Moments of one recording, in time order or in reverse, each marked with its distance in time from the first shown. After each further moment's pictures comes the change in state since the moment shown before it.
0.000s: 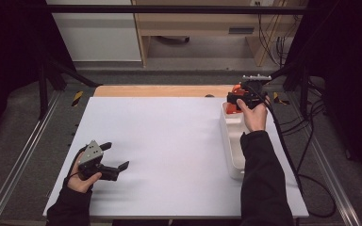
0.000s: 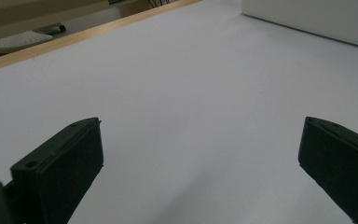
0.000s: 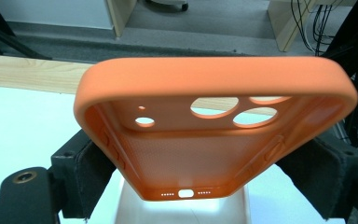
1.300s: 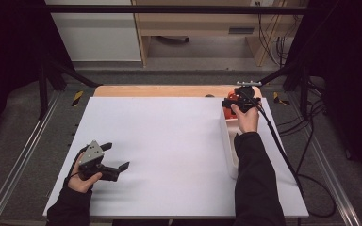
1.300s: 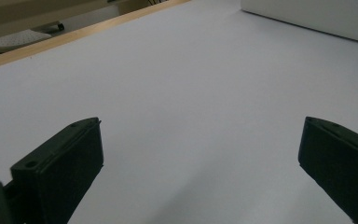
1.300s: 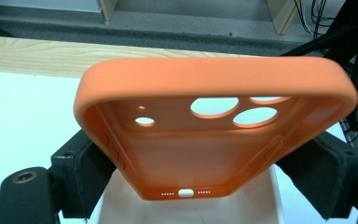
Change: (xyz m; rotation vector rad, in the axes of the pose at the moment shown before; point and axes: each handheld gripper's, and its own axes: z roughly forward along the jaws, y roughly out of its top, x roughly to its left) left arm 0.000 -0.001 0.001 0.010 -0.001 0.006; right arm 0.007 -0.020 0.037 0.055 -0.033 0.015
